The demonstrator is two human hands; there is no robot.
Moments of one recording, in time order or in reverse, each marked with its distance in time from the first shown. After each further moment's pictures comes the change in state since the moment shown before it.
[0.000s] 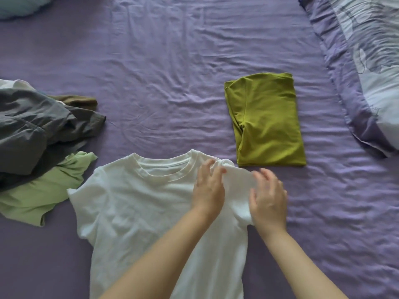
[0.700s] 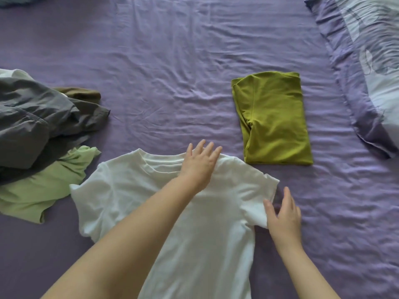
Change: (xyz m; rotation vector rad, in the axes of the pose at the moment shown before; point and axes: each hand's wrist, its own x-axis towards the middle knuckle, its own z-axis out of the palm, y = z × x) left_hand 0.058 -0.046 -0.032 0.655 -0.244 0.216; right_hand -0.034 0.026 0.006 0.189 -0.256 0.495
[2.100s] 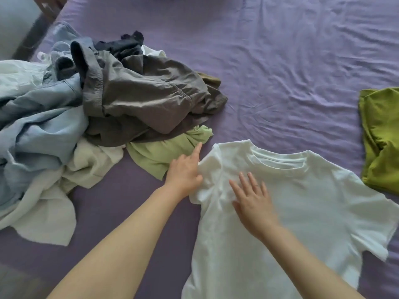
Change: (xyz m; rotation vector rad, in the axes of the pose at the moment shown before) left_hand -0.198 -0.216 0.005 -0.381 0.001 -0.546; right_hand -0.107 -0.187 0.158 -0.693 -0.500 -0.893
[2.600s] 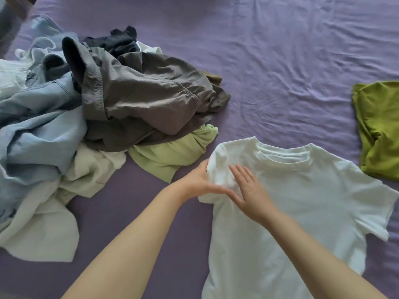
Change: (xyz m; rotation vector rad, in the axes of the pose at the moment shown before) left_hand -0.011 -0.016 -0.013 -0.789 -0.497 -0.054; right_hand 0.018 -0.032 -0.014 0.393 0.042 0.003
